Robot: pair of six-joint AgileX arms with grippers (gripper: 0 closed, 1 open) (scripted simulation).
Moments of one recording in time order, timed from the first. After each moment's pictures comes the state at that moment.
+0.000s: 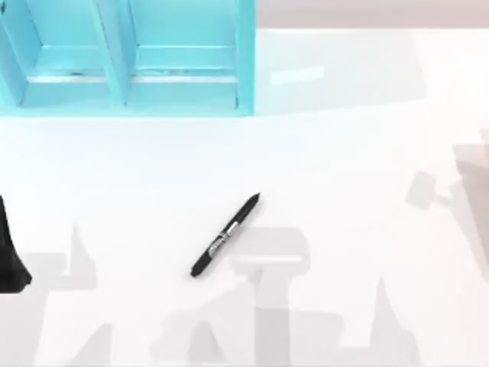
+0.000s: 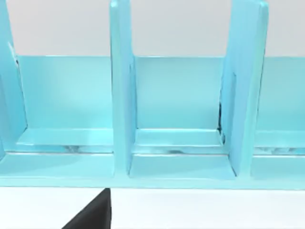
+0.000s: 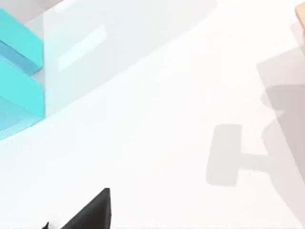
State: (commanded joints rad) left arm 0.00 0.00 0.00 0.00 0.00 0.00; right arm 0.10 0.91 0.76 -0.50 -0.07 0.56
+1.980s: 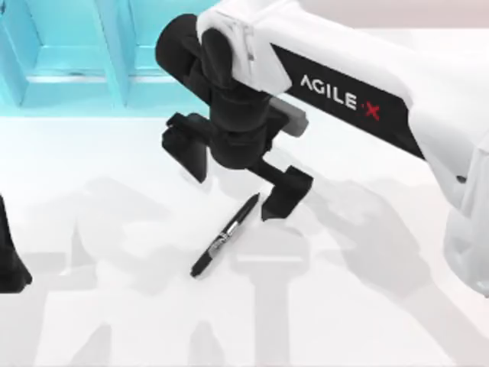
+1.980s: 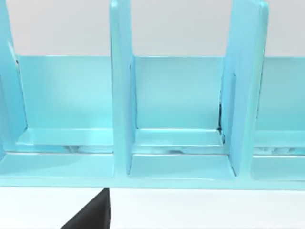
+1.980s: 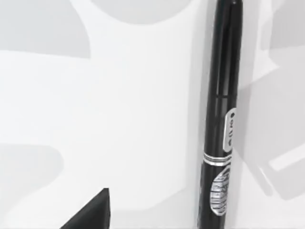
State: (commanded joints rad) left arm 0.00 0.00 0.00 0.00 0.00 0.00; right arm 0.76 2.44 2.26 -1.33 0.00 1.38
